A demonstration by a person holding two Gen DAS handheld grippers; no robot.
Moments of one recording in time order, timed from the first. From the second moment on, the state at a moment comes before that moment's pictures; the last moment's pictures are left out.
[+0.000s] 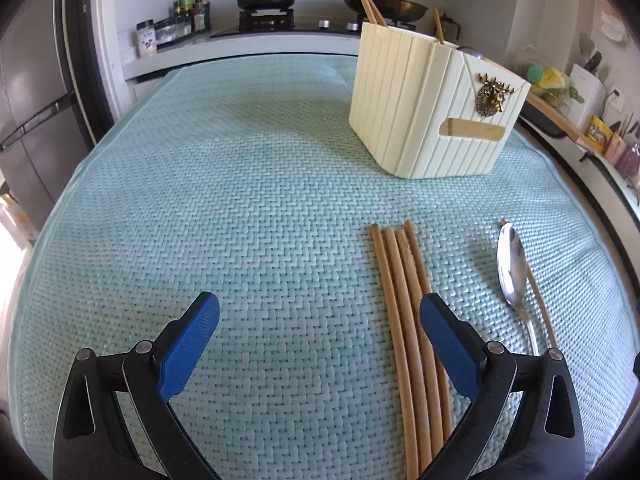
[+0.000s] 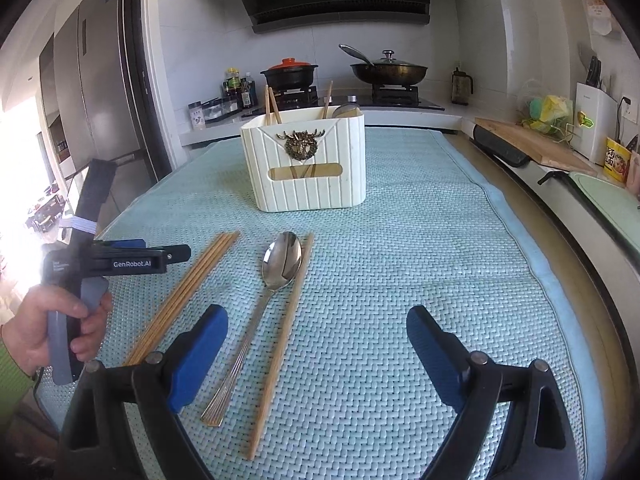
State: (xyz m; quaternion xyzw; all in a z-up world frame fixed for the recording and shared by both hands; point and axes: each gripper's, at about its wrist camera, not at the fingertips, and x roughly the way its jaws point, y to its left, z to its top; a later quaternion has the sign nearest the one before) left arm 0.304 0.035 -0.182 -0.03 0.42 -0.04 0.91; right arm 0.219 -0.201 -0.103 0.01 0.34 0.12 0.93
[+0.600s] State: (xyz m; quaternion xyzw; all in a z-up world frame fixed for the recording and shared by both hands) left arm 0.311 0.035 -0.195 0.00 0.45 -0.03 0.89; right arm 0.249 -0.195 -0.127 0.00 0.40 0.13 0.91
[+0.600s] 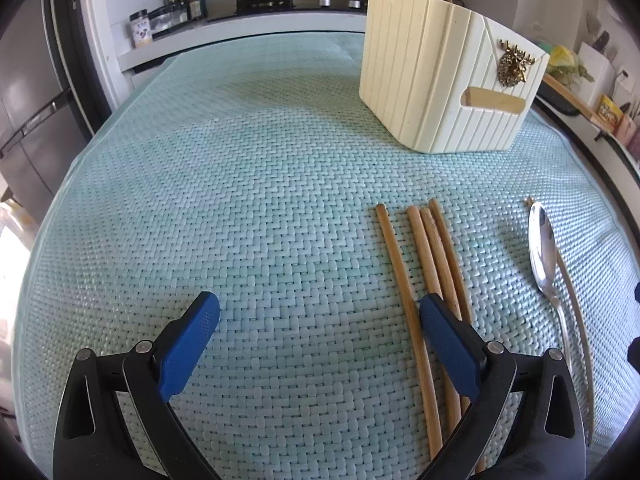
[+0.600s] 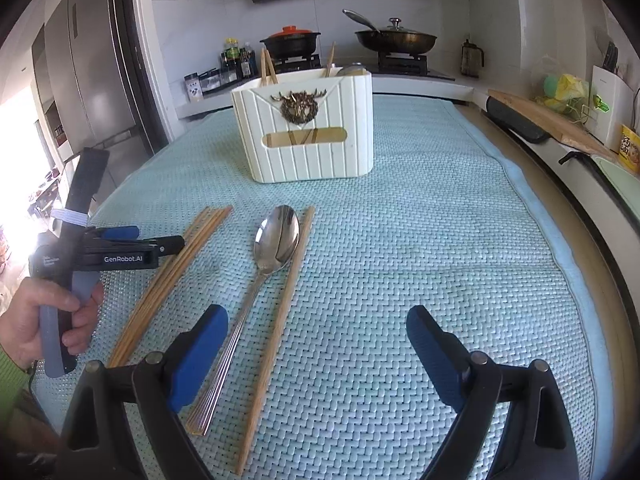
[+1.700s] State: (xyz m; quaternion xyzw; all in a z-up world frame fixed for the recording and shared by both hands) left arm 0.338 0.005 -0.178 0.01 0.49 -0.09 0.87; right arm 0.377 -0.151 -0.155 -0.07 0.47 0.16 0.87
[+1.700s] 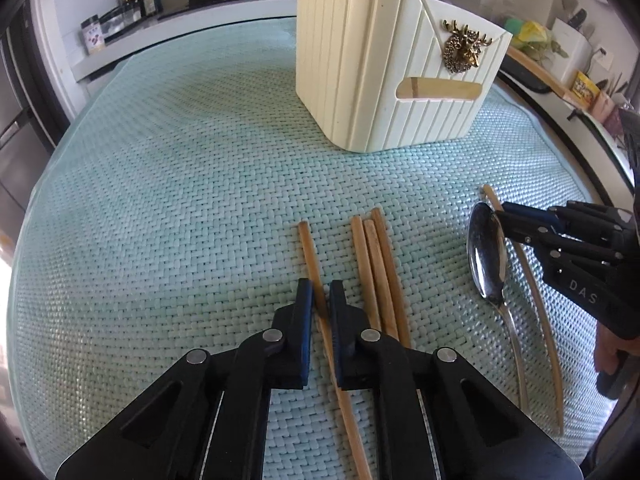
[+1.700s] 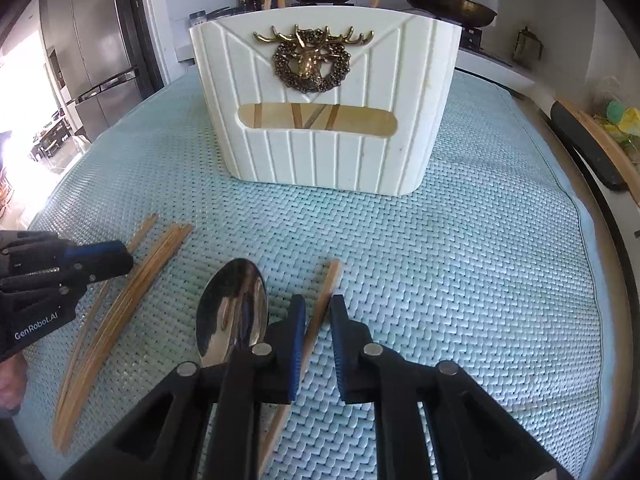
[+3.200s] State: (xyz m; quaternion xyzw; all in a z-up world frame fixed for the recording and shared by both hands) left arm 0.227 0.044 -0.001 -0.09 0.27 -0.15 0.95; right arm 0.222 -0.198 0.047 0.04 0.17 0.24 0.95
